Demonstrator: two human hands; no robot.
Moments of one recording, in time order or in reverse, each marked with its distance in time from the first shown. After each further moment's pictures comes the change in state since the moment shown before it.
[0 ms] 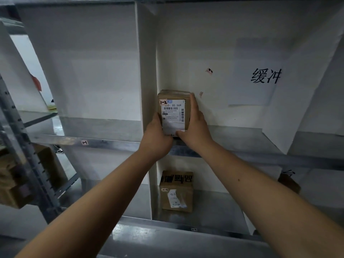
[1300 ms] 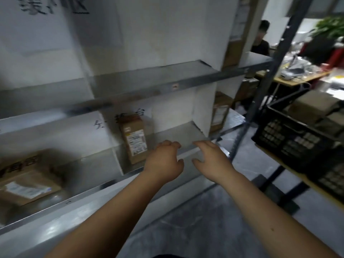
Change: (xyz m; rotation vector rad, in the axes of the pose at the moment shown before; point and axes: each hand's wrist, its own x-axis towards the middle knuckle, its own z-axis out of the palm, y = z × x) left_hand -0.250 0.213 0.379 0.316 -0.846 0.430; right_hand -0.390 0.187 -0.391 -0.491 -0.124 0.787
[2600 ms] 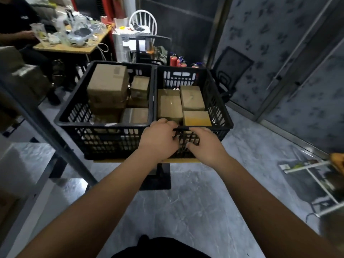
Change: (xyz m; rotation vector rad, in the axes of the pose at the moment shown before) left_hand 0.263 0.532 0.245 -0.127 -0.368 1.032; right_hand -0.117 0.429 -0.247 0.013 0.518 1.019
